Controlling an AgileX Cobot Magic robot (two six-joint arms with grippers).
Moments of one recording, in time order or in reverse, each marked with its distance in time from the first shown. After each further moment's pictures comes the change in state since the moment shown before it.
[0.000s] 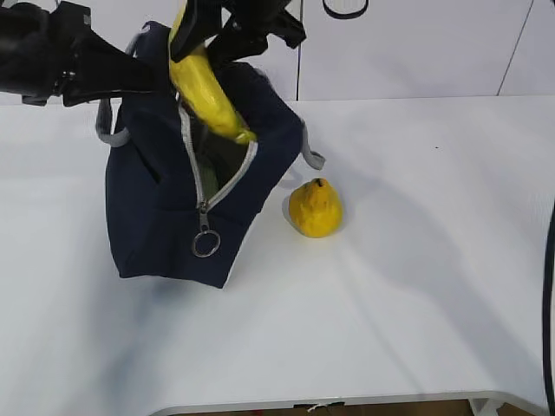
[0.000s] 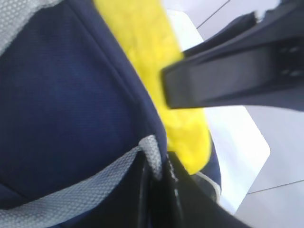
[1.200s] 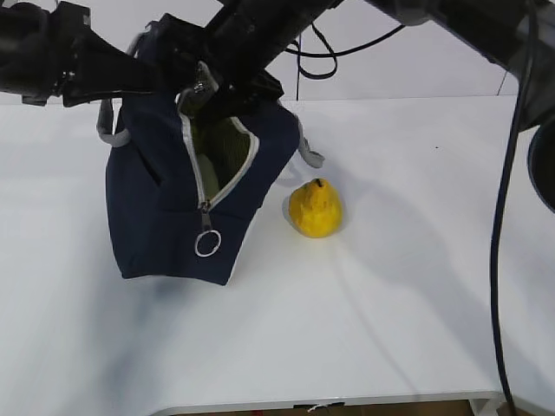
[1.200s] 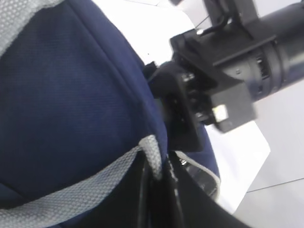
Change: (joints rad) left arm 0.000 0.000 0.000 0.004 0.002 0.000; right arm 0.000 0.135 0.000 0.121 -0.002 -0.050
